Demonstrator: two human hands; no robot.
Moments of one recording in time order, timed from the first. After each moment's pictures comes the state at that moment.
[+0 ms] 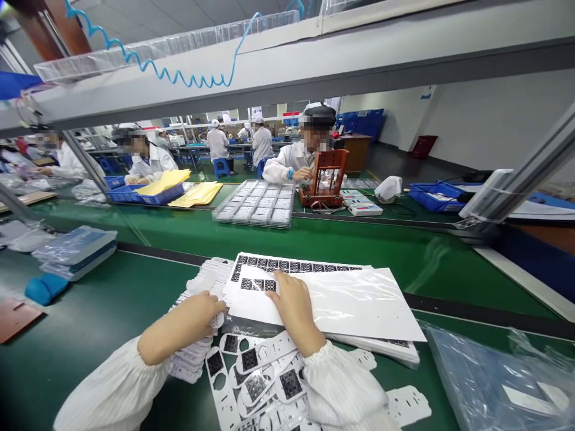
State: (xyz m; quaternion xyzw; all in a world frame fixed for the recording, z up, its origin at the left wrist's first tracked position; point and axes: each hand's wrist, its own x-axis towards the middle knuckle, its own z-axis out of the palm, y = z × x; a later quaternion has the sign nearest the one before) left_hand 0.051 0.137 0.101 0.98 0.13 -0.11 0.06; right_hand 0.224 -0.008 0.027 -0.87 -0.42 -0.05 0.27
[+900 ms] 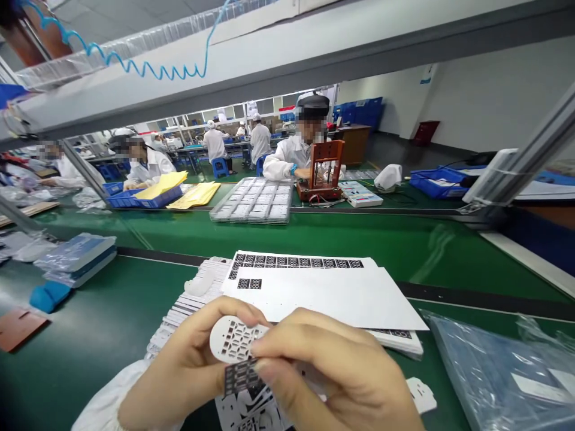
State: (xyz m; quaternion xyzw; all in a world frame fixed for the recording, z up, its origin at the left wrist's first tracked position) left_hand 0.042 0.043 0.159 0.68 -0.01 0.07 0.73; right_hand 0.137 -0.116 0.157 -0.62 -0.49 -0.04 0.62
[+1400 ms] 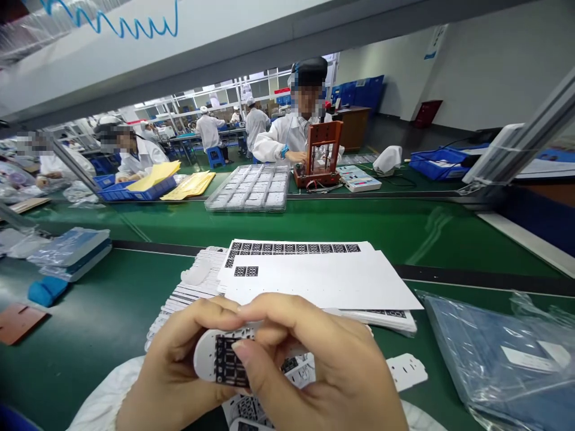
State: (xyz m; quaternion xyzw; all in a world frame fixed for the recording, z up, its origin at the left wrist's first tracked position) left_hand 0.037 0.032 0.146 0.77 -0.06 0.25 0.58; right_hand 0.125 -0.109 0.158 -0.64 -0.41 -0.03 0.65
